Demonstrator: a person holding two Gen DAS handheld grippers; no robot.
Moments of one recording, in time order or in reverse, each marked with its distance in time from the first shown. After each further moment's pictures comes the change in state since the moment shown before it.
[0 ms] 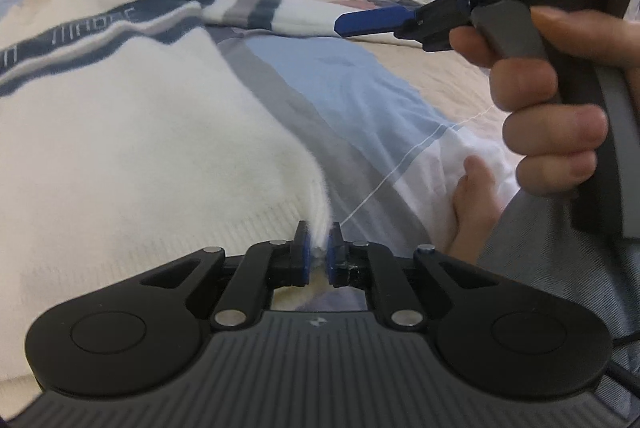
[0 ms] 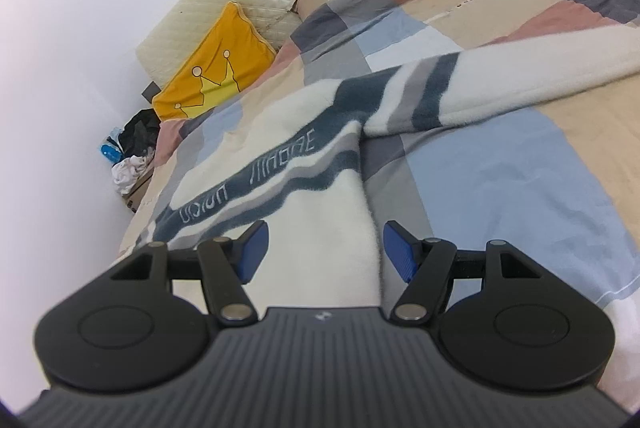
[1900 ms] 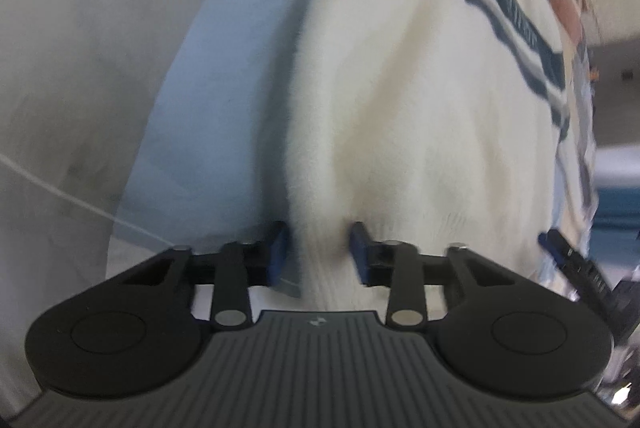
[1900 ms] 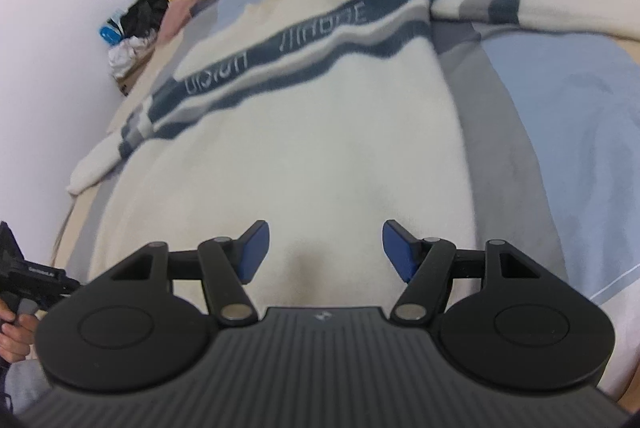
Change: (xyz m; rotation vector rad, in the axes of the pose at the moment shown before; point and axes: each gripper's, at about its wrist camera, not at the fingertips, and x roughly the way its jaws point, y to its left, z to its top) left arm -0.178 0.336 -0.113 -0.933 0.258 0.121; right arm 0.060 0.059 -0.064 -0.153 0.311 -0.028
